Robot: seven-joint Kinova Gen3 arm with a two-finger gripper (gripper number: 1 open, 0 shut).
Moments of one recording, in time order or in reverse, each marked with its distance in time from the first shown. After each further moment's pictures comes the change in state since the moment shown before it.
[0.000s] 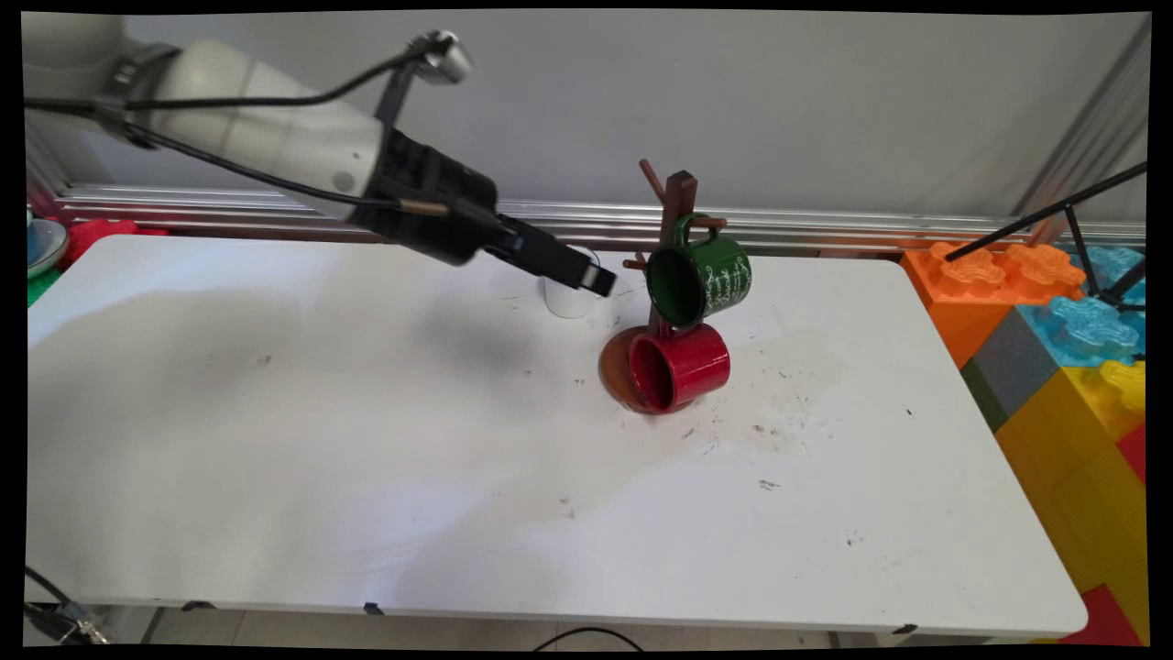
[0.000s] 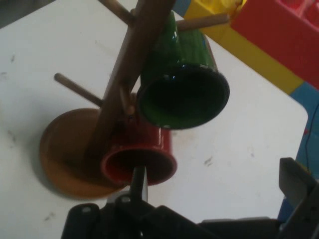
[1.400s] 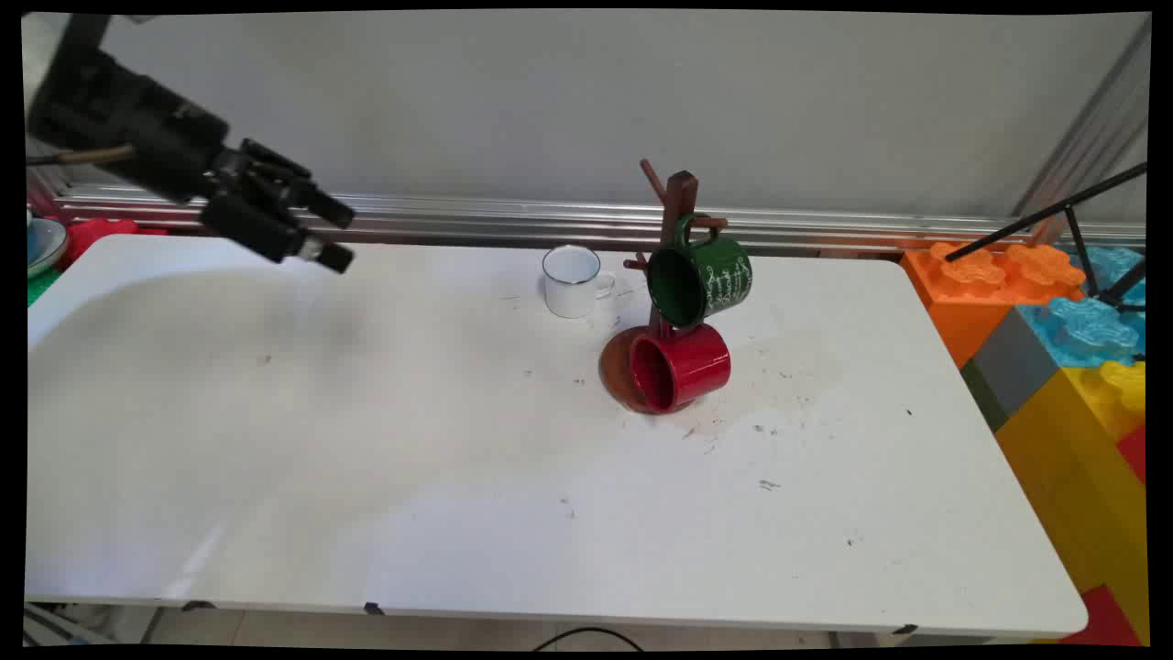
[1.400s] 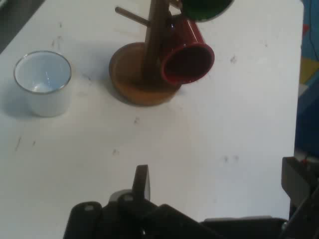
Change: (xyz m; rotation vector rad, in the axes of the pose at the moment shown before) arm -0.029 -0.106 -0.172 -0.047 -0.122 0.300
